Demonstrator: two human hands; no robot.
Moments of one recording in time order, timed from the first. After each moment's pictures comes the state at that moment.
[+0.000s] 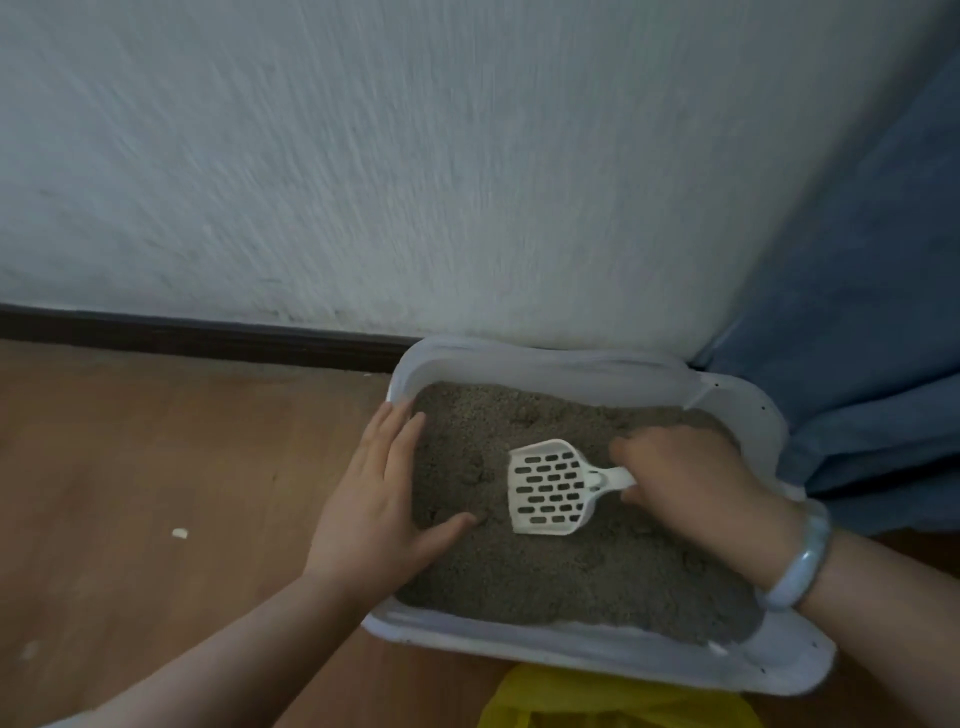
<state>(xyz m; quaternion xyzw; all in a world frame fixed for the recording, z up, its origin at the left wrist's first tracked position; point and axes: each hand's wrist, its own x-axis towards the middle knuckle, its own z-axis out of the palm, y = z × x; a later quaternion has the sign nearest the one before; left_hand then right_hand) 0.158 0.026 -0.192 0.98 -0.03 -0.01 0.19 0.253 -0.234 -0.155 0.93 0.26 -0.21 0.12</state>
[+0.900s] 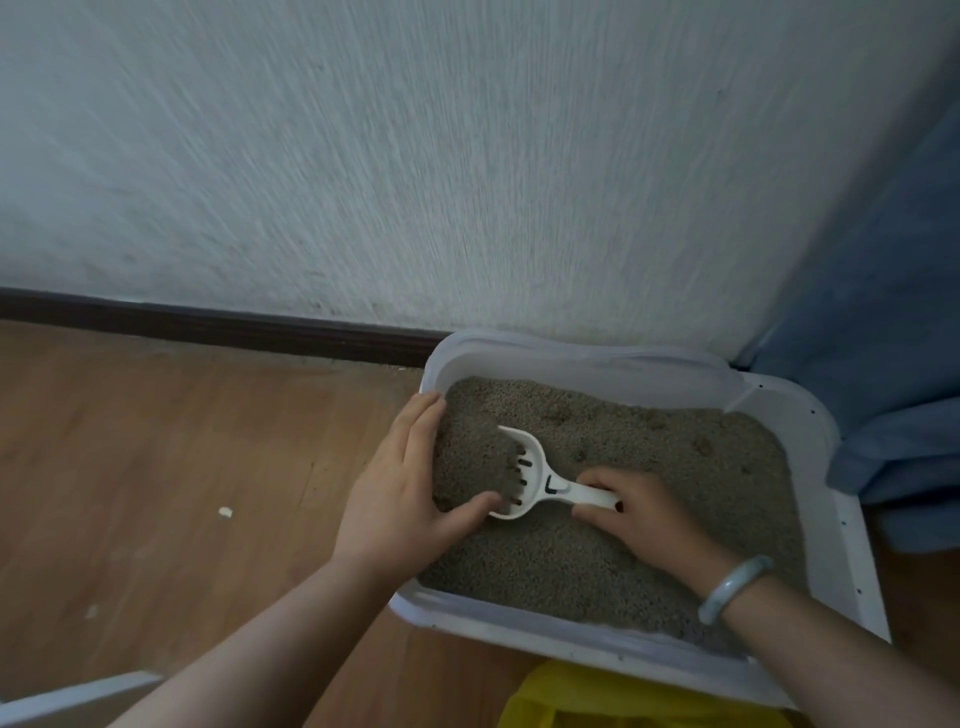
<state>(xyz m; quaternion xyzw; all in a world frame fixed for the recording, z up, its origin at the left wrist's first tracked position) 0.154 0.025 -0.190 0.98 0.01 0.04 0.21 0.223 -0.224 -0.239 0.90 0.16 -0.26 -0.32</state>
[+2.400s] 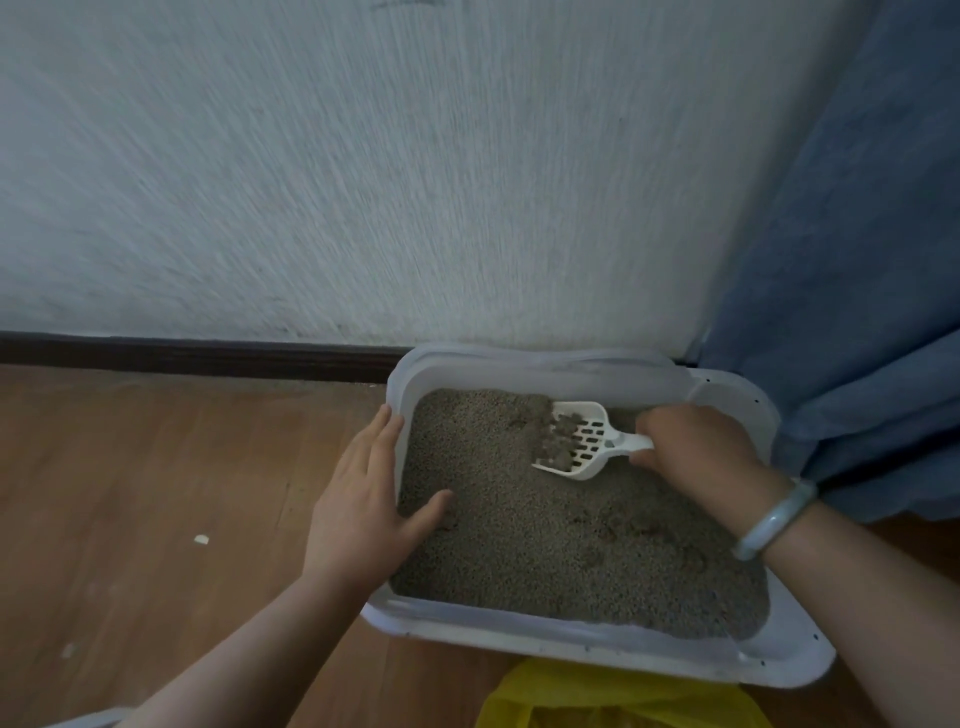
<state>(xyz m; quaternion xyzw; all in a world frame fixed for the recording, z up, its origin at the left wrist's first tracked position) 0.155 0.020 -0.187 0.98 0.05 0.02 0.17 0.275 -0.269 -0.186 0.97 0.14 -0.19 0.03</state>
